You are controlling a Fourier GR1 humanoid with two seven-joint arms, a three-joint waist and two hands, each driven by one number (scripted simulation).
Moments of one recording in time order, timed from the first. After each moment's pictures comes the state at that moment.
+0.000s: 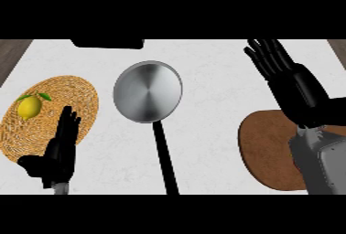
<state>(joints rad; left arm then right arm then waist) 0.04 0.30 -0.19 -1.47 0.32 0.41 -0.17 -0.43 -0.26 0.08 -1.69 -0.29 0.10 0.15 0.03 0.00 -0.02</state>
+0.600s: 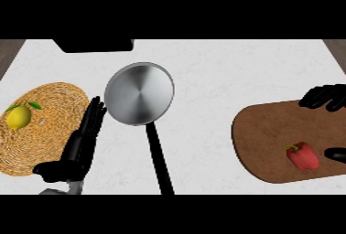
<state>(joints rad) -0.02 0.30 -0.32 -1.55 0.27 0.29 -0.21 -0.28 -0.61 -0.11 -1.61 -0.49 0.77 -0.17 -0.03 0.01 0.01</state>
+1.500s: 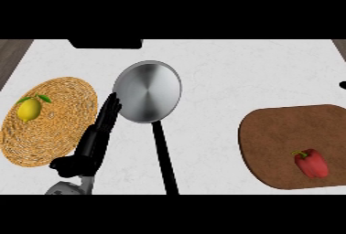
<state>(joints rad) -0.08 0.26 -0.37 -1.54 0.24 0.25 -0.18 -0.19 -0.93 -0.16 -1.68 0.03 0.74 -0.51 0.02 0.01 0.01</state>
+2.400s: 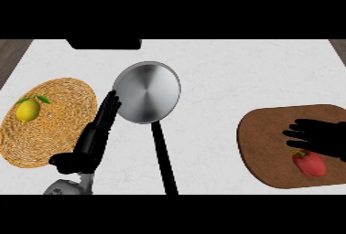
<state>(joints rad) -0.09 0.24 -0.33 -1.54 0.21 0.22 -0.15 -0.12 -0.98 0.24 -1.56 0.74 0.30 -0.84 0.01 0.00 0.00</state>
